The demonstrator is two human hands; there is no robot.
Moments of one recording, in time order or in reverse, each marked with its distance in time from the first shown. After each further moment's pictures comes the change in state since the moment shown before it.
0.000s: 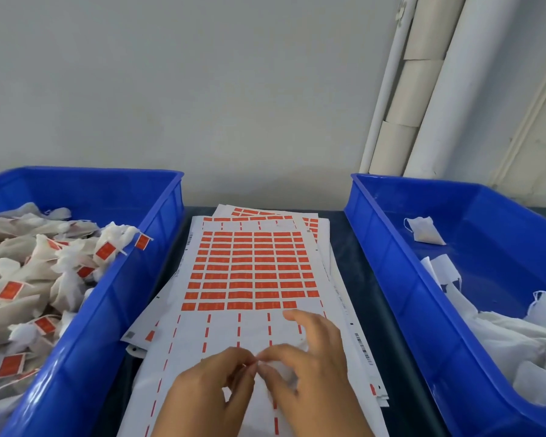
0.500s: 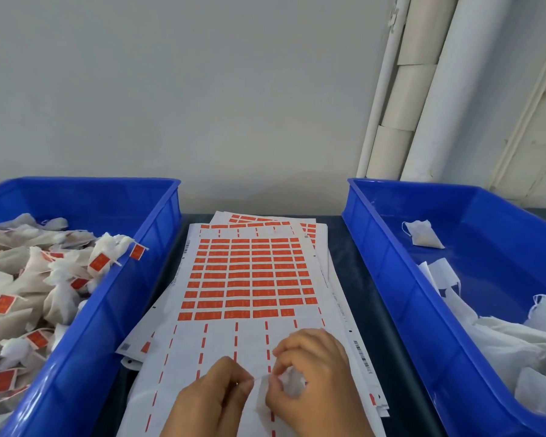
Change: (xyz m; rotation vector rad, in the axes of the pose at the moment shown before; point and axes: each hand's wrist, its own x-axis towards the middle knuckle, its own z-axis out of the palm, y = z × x) left_hand 0.003 0.012 0.000 0.072 -0.088 -0.075; right_hand 0.009 0.020 0.008 0.026 0.416 -0.239
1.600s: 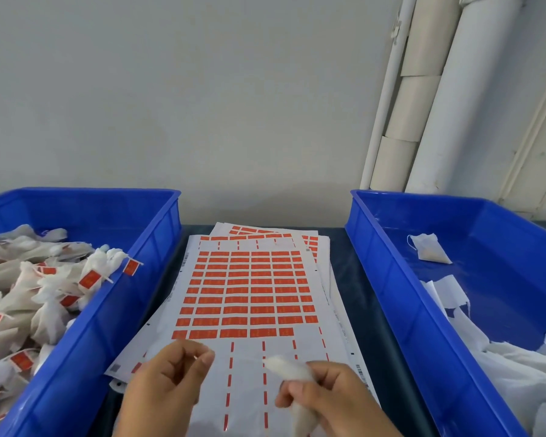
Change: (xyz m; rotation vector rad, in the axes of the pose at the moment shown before) left_hand 0.029 -0.010 -0.024 -0.493 0.212 -0.192; right_hand 0.019 0.034 -0.023 0.992 -0.605 0.733
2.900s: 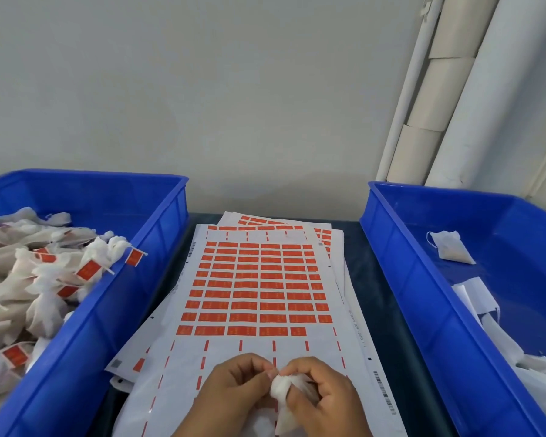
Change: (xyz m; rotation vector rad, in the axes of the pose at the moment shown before) left_hand 0.025 -0.032 0.061 -0.339 -0.378 -0.273; right_hand 0.030 0.033 0.017 -0.391 0.310 -0.296
